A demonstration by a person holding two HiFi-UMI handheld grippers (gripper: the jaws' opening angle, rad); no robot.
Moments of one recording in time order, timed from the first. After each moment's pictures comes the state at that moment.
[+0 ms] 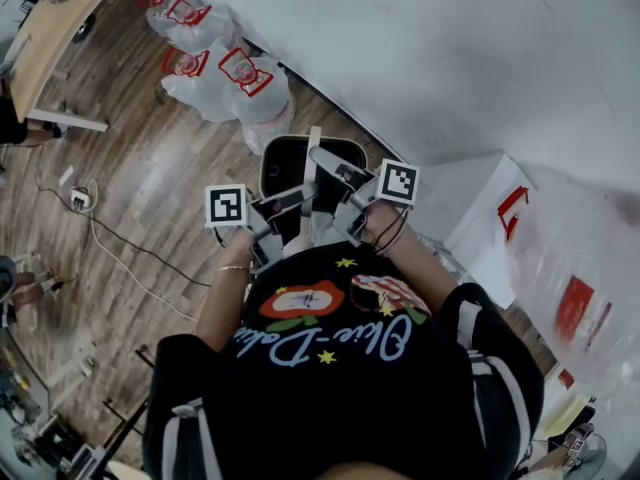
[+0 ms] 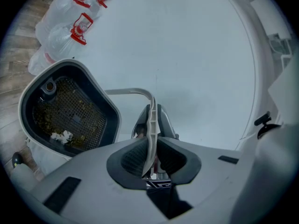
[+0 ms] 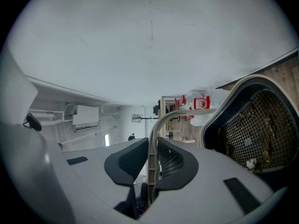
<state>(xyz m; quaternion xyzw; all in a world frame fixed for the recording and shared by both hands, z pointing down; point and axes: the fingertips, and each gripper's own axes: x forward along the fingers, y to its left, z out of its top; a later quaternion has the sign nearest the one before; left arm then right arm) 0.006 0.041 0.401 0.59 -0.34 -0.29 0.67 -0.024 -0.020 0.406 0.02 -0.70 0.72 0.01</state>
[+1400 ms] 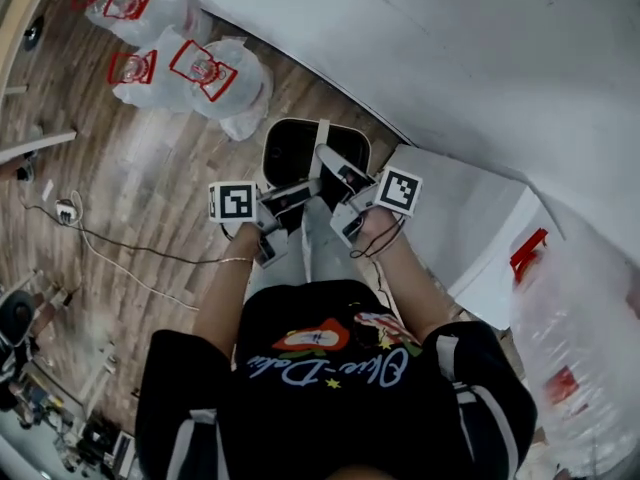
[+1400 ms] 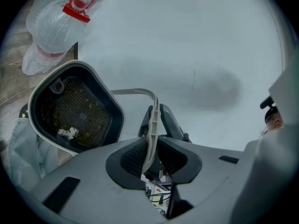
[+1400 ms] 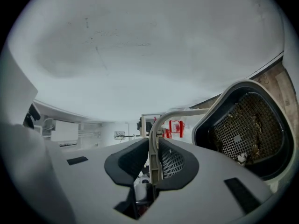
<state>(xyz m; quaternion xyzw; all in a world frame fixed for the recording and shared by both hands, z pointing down) -0.004 -0.014 0.487 0.57 -0.29 -0.23 0.73 -0.023 -0.079 0.500 0.16 -0.68 0.71 0.01</state>
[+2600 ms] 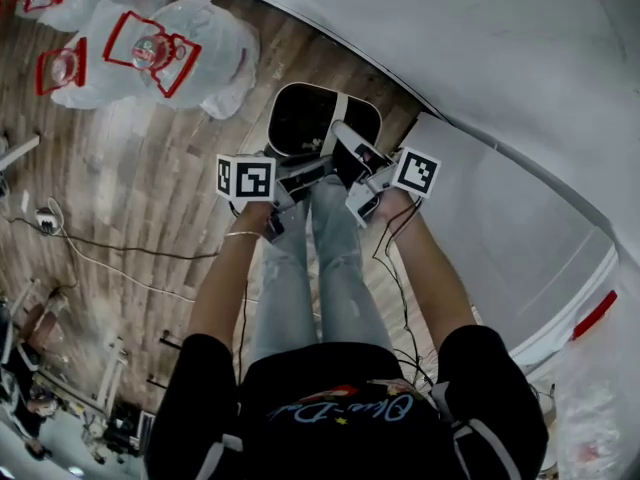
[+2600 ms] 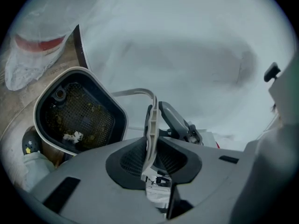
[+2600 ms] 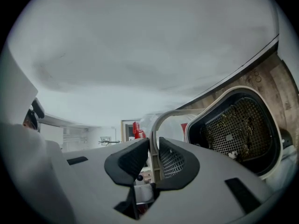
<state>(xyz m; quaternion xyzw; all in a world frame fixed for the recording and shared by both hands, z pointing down) -0.013 -0.036 0.718 0.63 -0.27 -0.12 0.72 -0.021 -0.102 0.727 0.21 -0.66 0.72 0.03</state>
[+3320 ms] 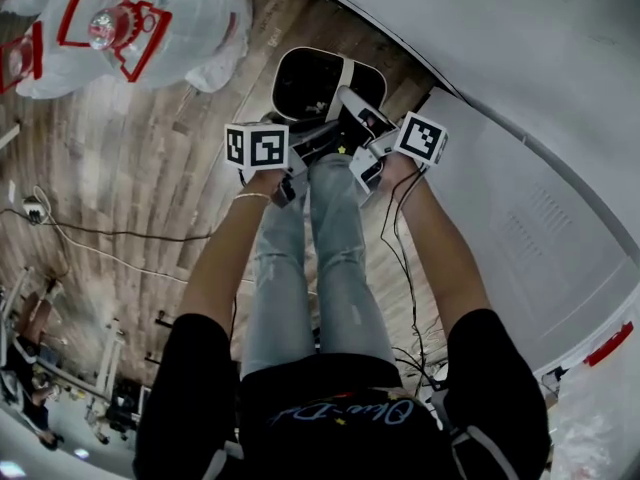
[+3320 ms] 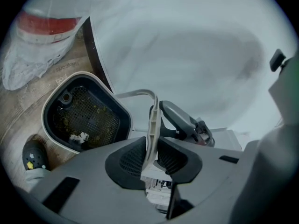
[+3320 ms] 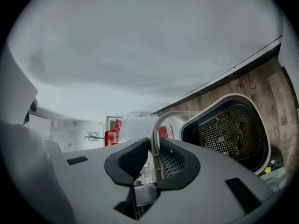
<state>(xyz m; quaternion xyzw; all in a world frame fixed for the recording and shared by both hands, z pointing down) -0.006 -0.040 0.838 0.62 -0.31 -0.09 0.72 -0.011 -0.106 0.845 0.25 -0.66 0.70 0.10</state>
